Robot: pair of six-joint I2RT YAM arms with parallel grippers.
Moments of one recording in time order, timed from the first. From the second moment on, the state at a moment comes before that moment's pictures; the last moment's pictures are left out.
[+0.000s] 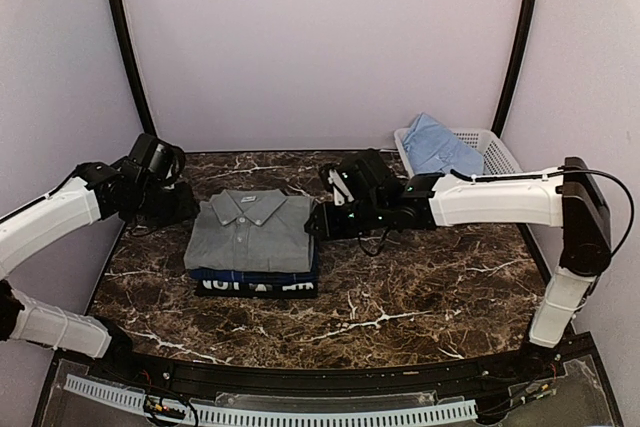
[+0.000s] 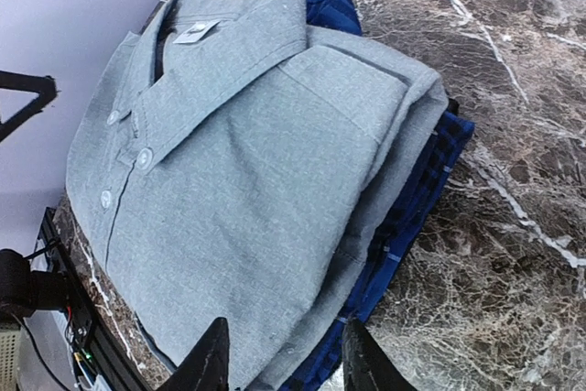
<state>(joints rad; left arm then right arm) -0.46 1.19 0.98 -0.71 -0.21 -0.64 0.97 1.77 1.30 -0.23 -0.06 0.60</state>
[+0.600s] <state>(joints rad) -0.85 1.51 1.35 -0.64 -0.15 -0.65 0.84 1.39 1.04 -0.29 0.15 0.60</state>
